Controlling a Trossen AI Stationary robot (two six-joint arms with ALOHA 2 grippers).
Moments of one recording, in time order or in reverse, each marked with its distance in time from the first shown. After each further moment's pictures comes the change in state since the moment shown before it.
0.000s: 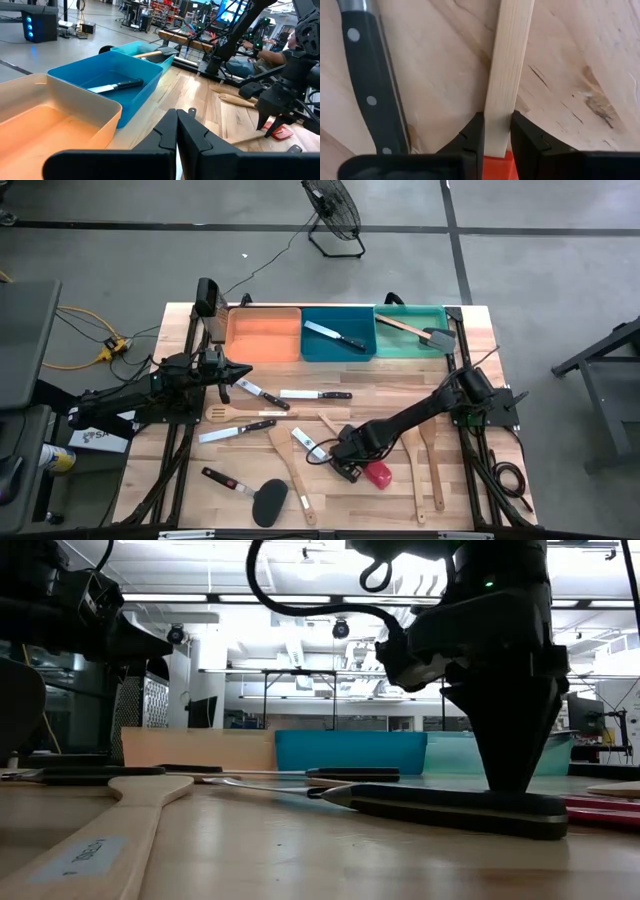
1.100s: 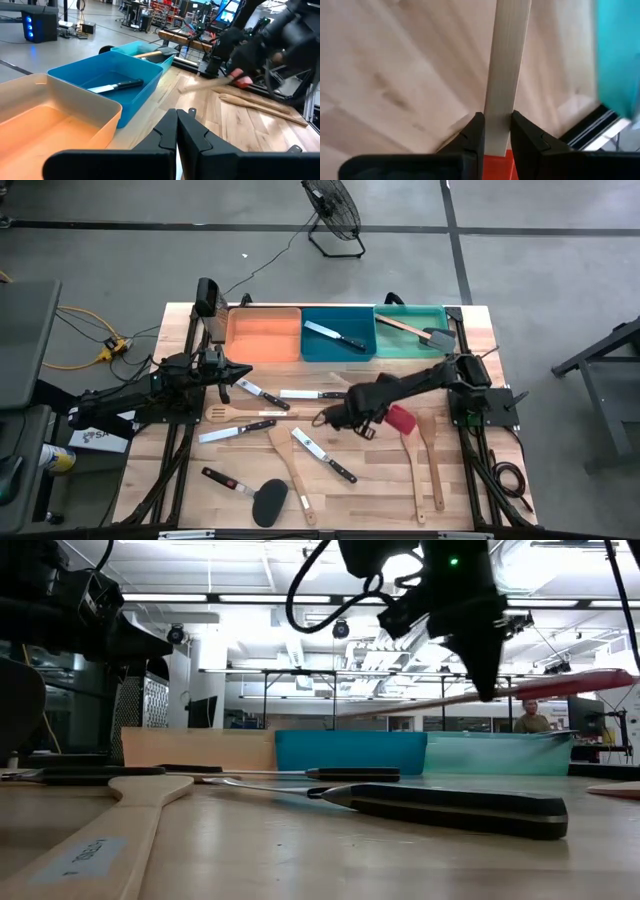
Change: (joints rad) left arm 0.000 0.000 0.000 0.000 0.000 0.000; right arm -0.206 -0.036 0.256 -0.716 0.263 -0.315
